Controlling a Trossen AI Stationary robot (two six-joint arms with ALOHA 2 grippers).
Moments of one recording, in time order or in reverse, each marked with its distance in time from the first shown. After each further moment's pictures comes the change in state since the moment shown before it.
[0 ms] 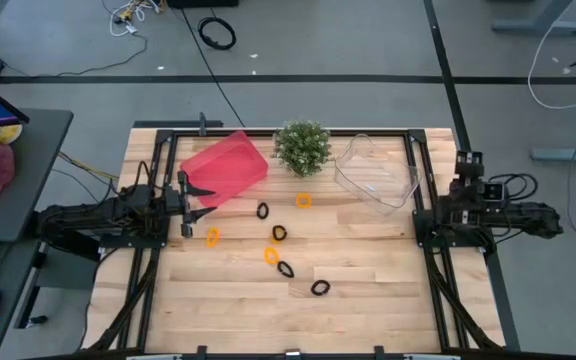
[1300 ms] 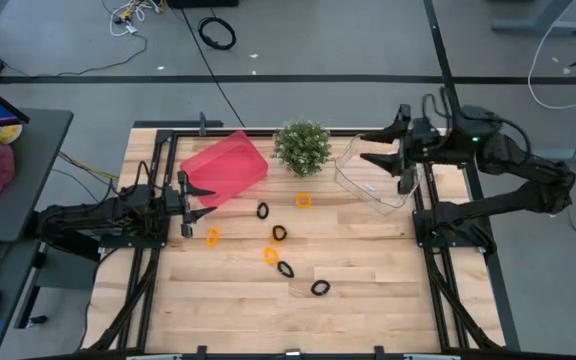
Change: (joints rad) left arm 0.000 0.000 0.000 0.000 0.000 0.000; right arm 0.000 0.756 1.308 -1.953 0.106 0.088
